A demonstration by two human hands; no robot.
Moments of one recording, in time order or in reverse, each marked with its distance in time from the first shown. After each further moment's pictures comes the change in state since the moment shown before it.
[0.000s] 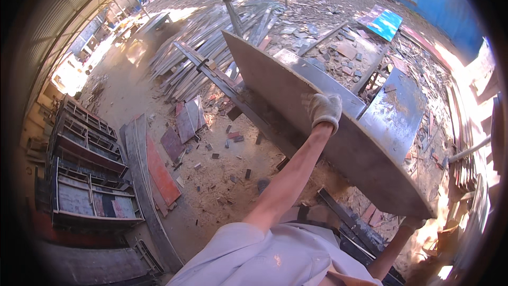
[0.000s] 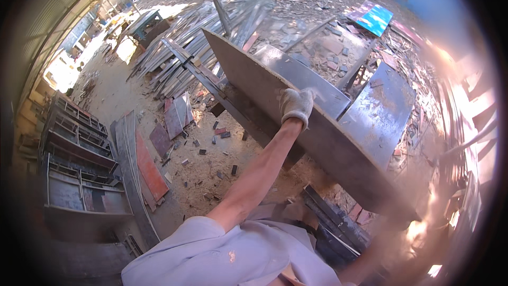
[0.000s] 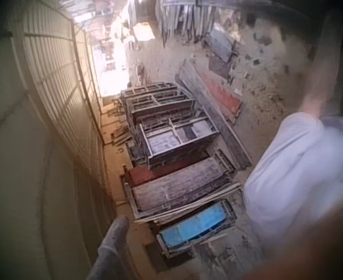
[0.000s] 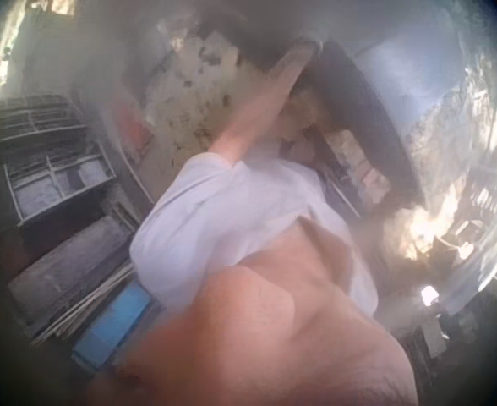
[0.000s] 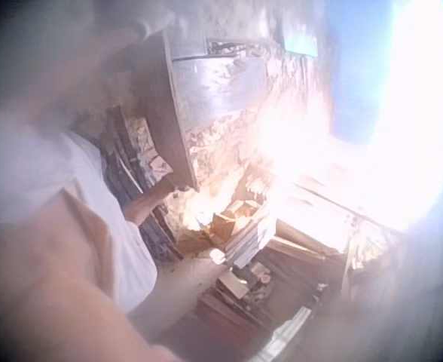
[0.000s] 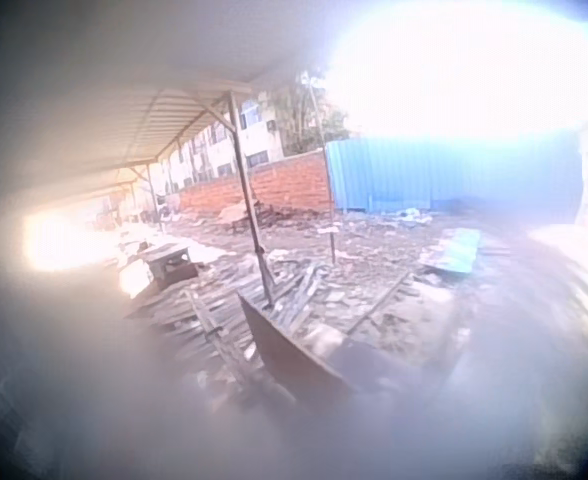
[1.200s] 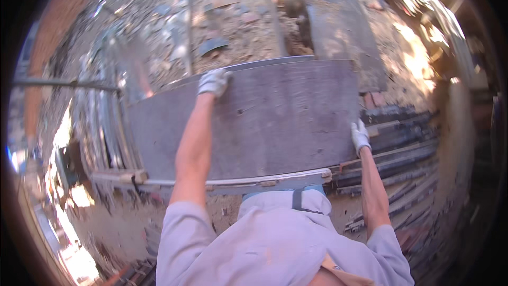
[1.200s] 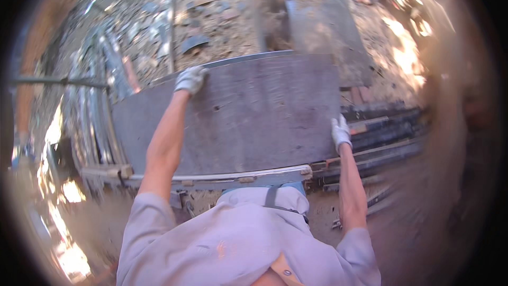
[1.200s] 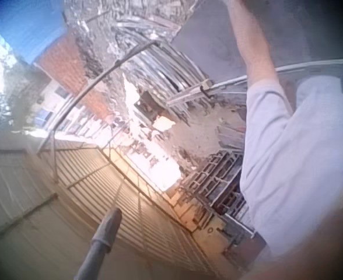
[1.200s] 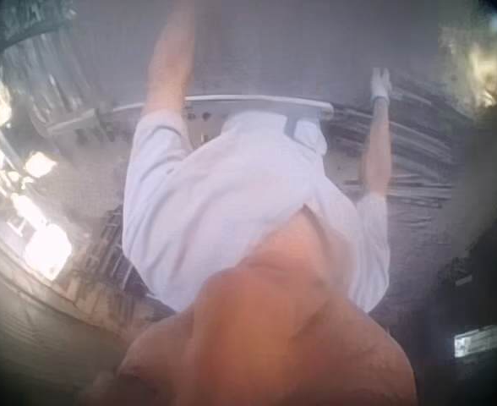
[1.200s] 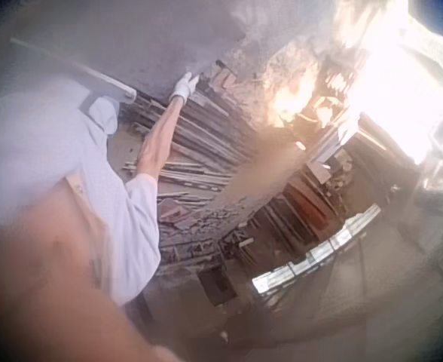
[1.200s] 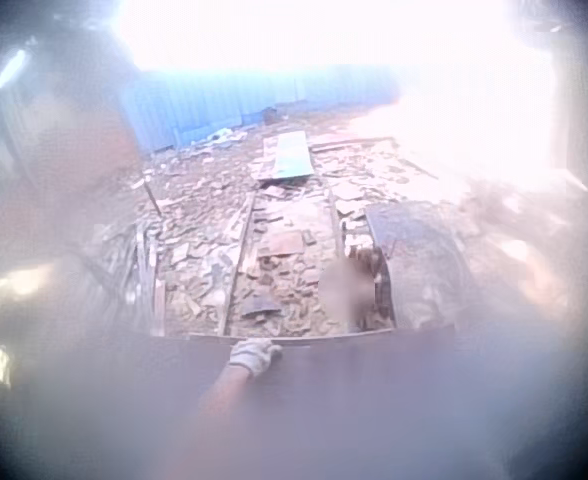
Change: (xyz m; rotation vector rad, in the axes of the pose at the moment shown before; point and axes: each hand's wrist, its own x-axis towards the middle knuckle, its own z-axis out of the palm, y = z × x) left_hand 0.507 -0.075 0.114 0.998 -0.892 1.050; right_hand -0.013 0.252 0.316 -0.902 0.413 0.421
